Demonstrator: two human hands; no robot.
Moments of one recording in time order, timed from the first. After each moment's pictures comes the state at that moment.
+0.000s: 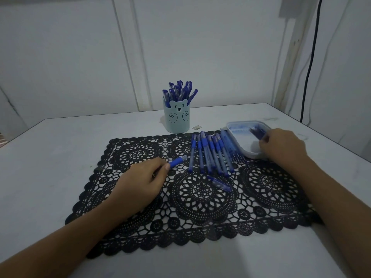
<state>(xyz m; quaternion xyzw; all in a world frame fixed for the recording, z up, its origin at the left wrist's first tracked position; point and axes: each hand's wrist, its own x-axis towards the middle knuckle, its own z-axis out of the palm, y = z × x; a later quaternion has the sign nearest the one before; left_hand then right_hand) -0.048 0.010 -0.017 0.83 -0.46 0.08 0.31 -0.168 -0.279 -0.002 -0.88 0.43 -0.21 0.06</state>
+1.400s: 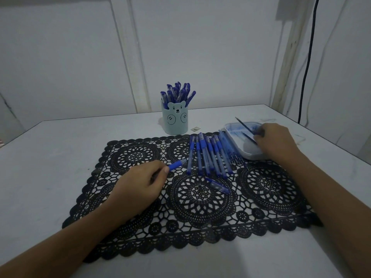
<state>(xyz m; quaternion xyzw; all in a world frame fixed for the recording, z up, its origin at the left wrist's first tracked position) -0.045 0.010 -0.019 0.82 -0.47 0.09 0.32 -0.158 -0.276 0.009 -0.87 0.40 -0.24 0.14</state>
